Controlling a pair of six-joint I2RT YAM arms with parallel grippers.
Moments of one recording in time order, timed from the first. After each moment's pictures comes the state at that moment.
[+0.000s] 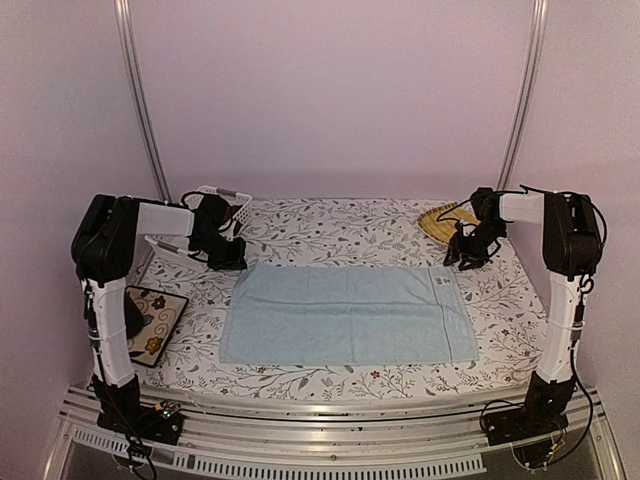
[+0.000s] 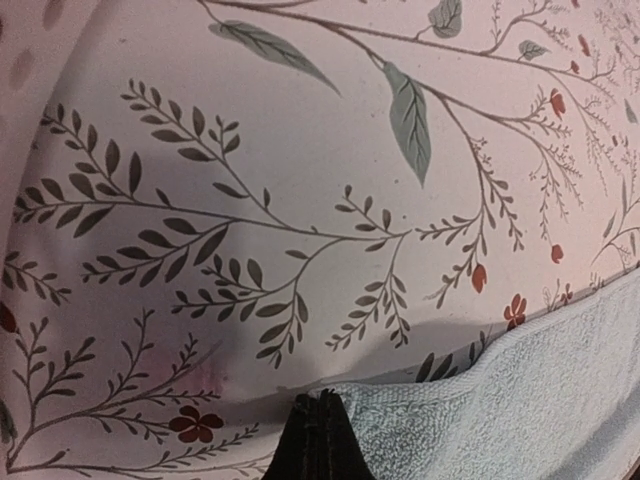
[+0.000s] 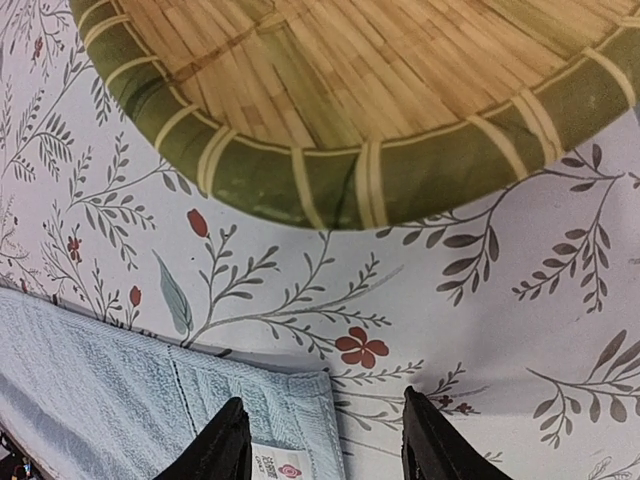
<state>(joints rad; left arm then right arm) -0.25 2.12 1.42 -0.41 0.23 -0.30 0.05 2.15 1.58 -0.76 -0.29 0.16</state>
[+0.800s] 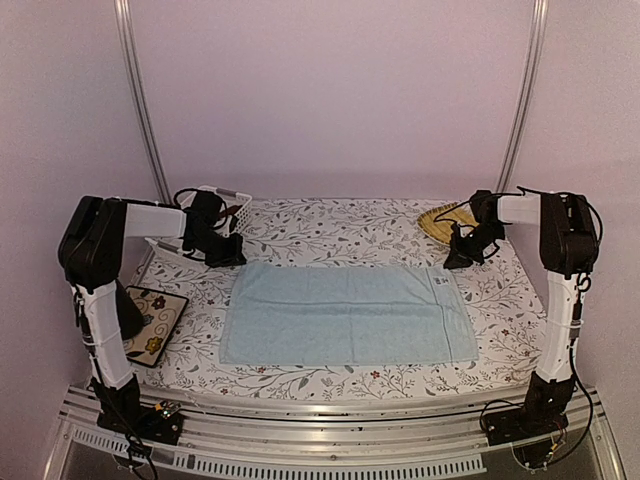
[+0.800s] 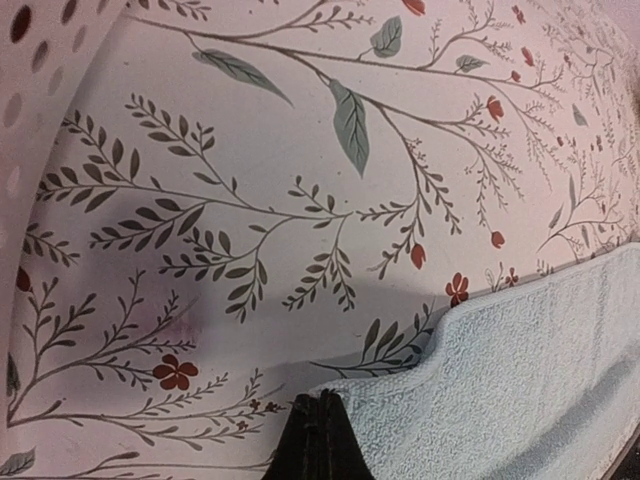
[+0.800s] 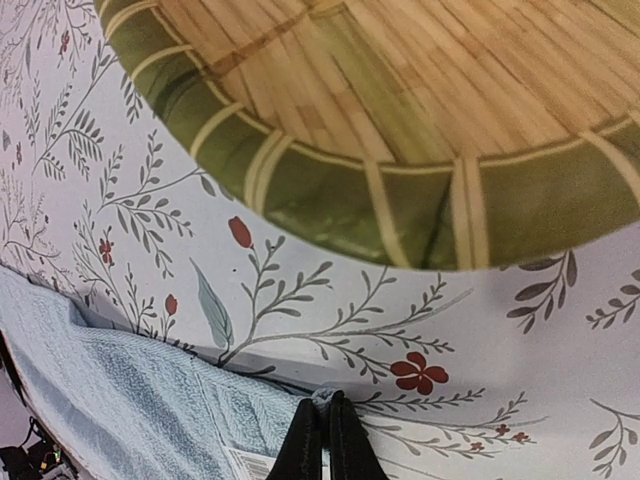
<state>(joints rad) -0.25 2.01 1.33 -0.35 0.27 -0.33 0.05 2.18 1.60 -0.75 -0.40 0.19</state>
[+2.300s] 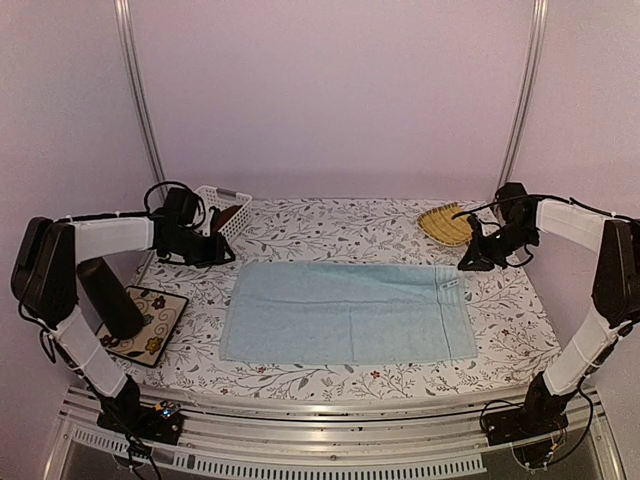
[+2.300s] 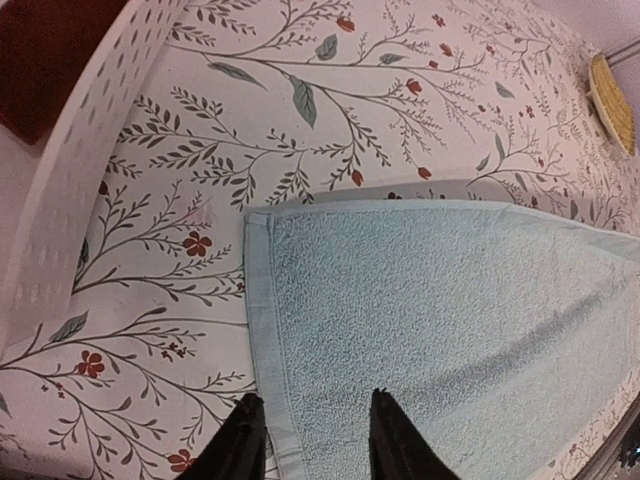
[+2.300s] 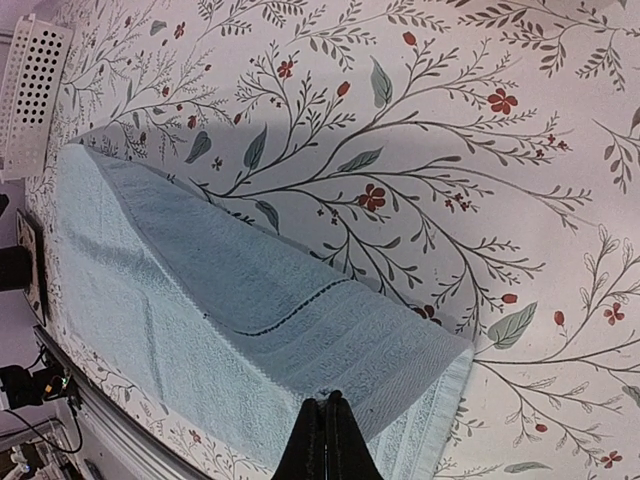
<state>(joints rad) -0.25 1.63 1.06 -0.34 0.26 -0.27 0.07 1.63 1.20 -0.79 -0.47 0.14</state>
